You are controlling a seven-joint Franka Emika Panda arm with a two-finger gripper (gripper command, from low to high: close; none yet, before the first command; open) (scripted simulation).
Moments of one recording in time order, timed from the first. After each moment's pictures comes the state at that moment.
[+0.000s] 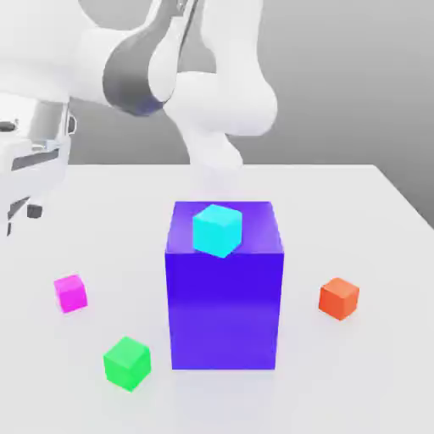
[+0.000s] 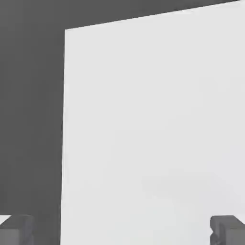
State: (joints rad) arm -0.70 -0.23 0.04 -2.70 -0.07 2.71 2.01
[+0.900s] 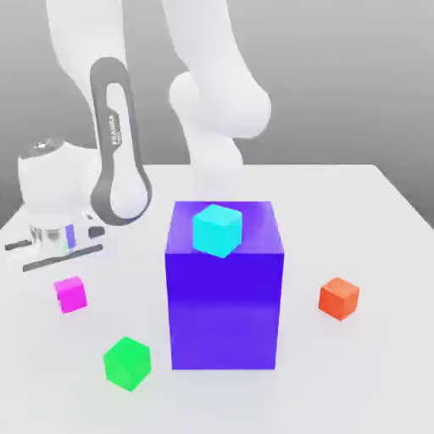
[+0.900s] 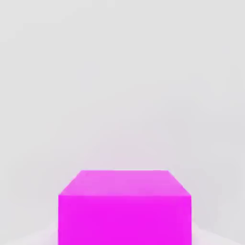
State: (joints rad) arm -0.91 0.25 0.00 -2.83 0.03 3.08 2.43
